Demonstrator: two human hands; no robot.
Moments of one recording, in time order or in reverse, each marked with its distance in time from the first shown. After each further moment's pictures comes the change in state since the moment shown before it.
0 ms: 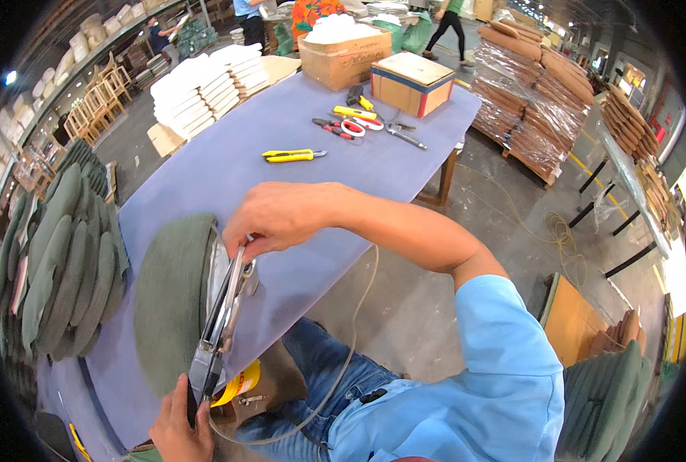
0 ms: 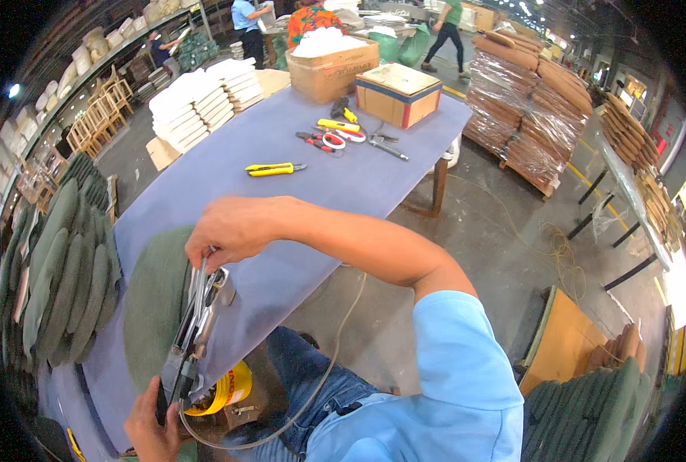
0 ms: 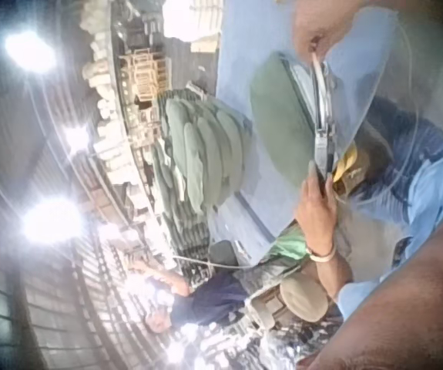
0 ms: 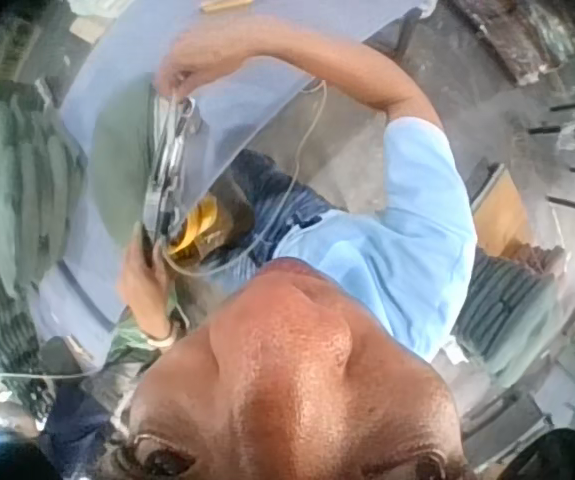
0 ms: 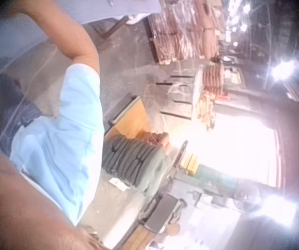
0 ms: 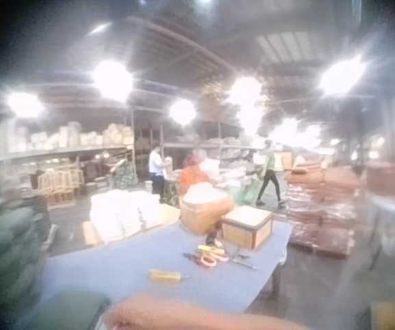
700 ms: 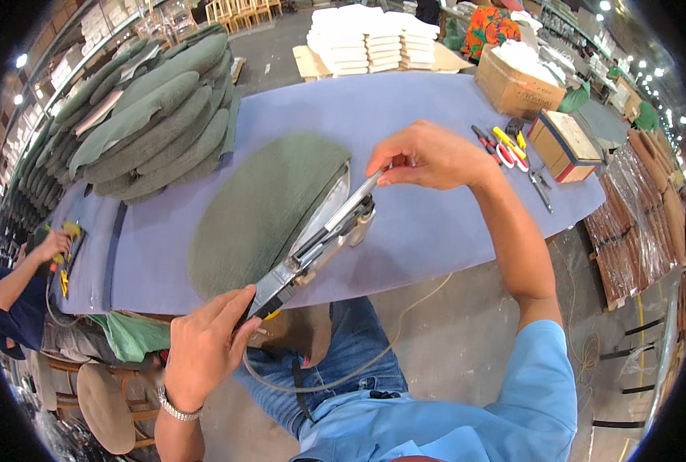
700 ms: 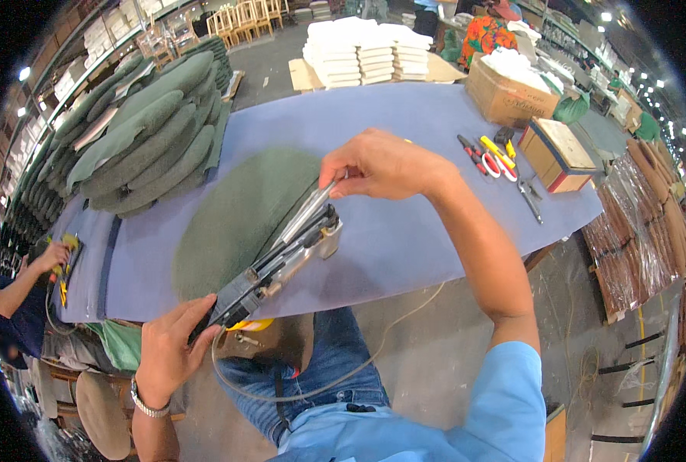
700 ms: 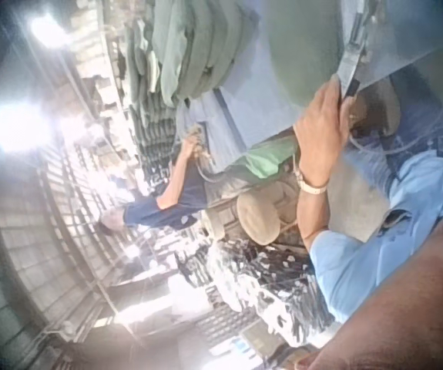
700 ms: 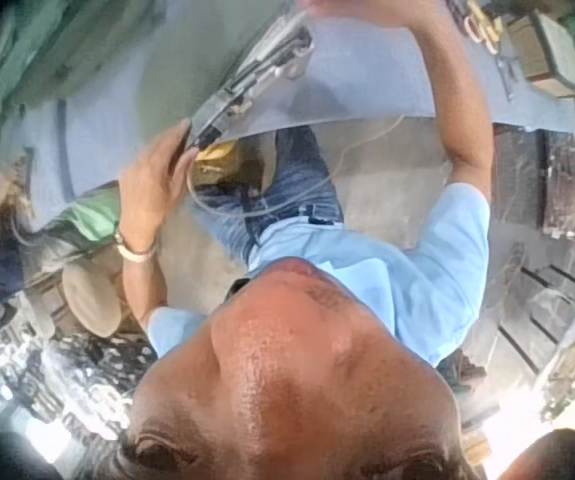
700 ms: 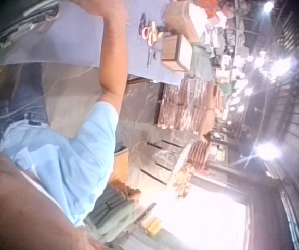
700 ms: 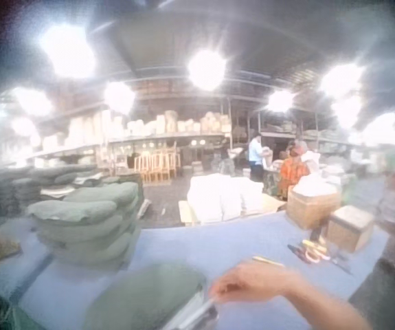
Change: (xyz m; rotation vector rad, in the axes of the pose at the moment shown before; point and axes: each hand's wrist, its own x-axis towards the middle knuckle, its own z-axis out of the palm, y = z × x) left_hand 0.000 -0.022 0.021 -0.077 0.232 0.074; right_hand 0.057 0.014 -0.016 -0.017 -0.151 0.069
